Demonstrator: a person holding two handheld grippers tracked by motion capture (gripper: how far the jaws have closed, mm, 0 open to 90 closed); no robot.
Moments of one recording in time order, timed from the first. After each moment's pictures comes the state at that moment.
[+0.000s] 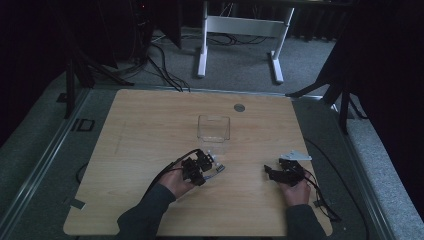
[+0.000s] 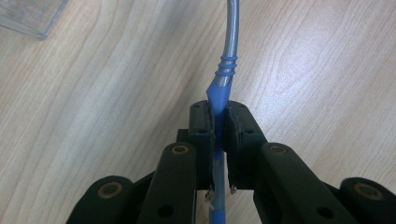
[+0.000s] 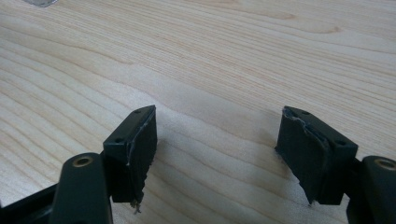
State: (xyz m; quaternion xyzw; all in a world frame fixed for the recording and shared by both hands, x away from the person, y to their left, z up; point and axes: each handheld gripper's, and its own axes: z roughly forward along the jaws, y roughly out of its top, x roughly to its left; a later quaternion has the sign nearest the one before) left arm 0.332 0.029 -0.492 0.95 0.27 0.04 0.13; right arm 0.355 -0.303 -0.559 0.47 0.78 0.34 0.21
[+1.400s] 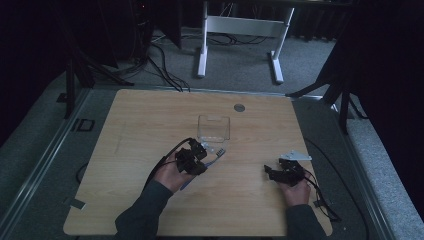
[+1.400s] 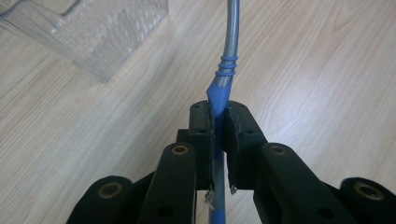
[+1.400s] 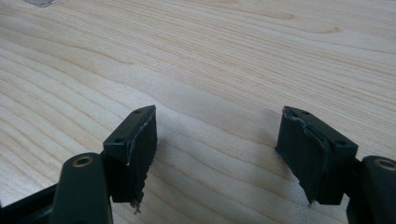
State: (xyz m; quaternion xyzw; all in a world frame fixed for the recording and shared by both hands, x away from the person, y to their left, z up) left arm 0.334 0.049 -0.455 0.92 0.31 0.06 0.24; right arm 0.355 -0.303 -0.559 0.47 0.78 0.34 0.21
